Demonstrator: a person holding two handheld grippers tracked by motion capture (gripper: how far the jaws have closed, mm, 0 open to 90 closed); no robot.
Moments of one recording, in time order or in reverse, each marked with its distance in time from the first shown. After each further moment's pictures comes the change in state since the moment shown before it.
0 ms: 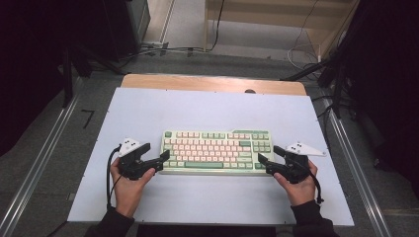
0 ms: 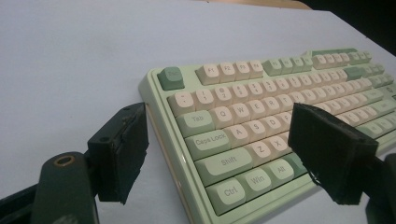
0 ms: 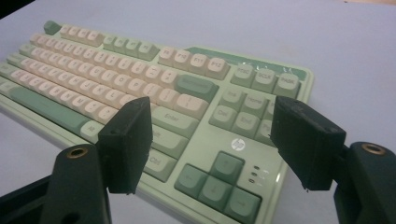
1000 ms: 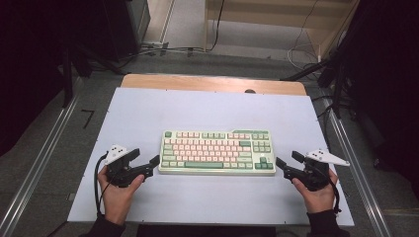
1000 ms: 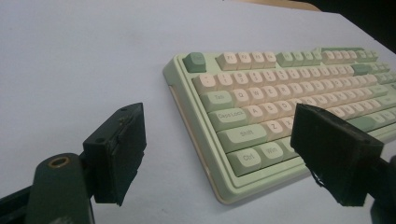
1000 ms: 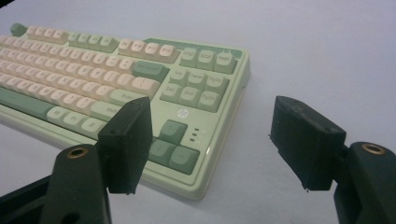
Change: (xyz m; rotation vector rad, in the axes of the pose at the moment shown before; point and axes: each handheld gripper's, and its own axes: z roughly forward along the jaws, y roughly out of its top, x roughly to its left) left arm 0.013 -0.012 -0.026 -0.003 0.034 -0.034; right arm -0.028 -0.017 -0.034 -0.018 -0.078 0.055
